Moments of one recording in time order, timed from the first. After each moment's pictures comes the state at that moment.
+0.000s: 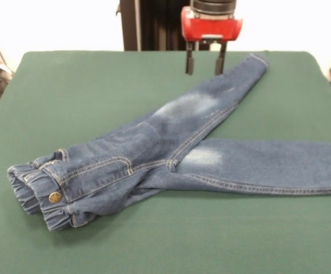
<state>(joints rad) -0.30 -0.76 0.25 1.90 -0.53 0.38 2.08</state>
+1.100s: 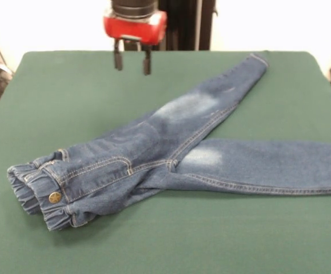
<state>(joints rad) -0.58 -0.74 0.29 1.85 -0.51 0.53 2.08</state>
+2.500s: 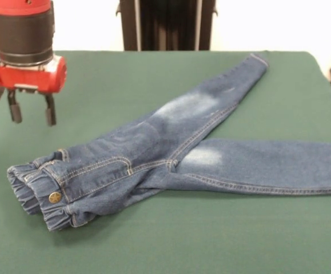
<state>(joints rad) -0.78 -0.55 0.47 1.43 -0.67 0.71 1.76</state>
